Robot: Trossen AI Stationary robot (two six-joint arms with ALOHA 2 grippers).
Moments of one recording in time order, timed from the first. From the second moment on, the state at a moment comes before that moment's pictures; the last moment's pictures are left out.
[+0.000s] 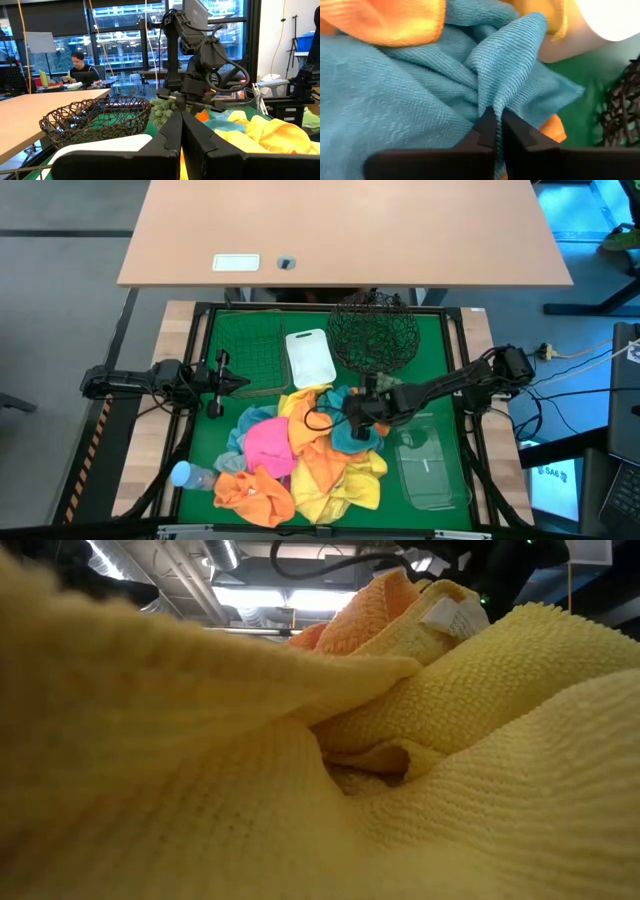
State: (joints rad) left arm -0.05 0.00 0.01 0.14 -0.09 0.06; right arm 0.25 1.68 1.05 -0.46 0.36 0.23
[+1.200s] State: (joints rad) left arm -0.05 0.00 0.01 0.14 -0.08 0.05; right arm -0.01 1.68 2.28 -1.34 0.49 -0.20
